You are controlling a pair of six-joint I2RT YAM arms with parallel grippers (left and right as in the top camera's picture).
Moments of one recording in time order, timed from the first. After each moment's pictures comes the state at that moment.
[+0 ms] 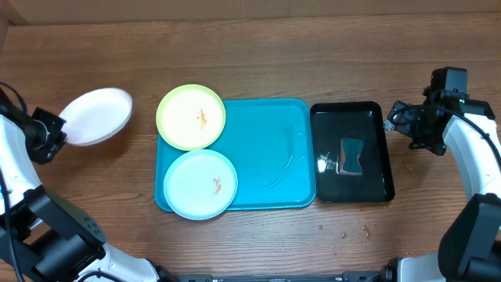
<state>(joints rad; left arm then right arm) 0.67 1.84 1.59 -1.06 0.09 -0.47 -0.20 1.65 1.19 -0.82 -0.01 0.31</state>
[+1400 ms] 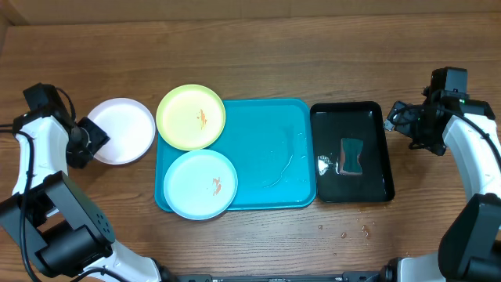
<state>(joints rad) 0.52 1.84 1.35 -0.90 0.06 -0.36 -0.20 1.65 1.19 -0.82 -0.01 0.31</state>
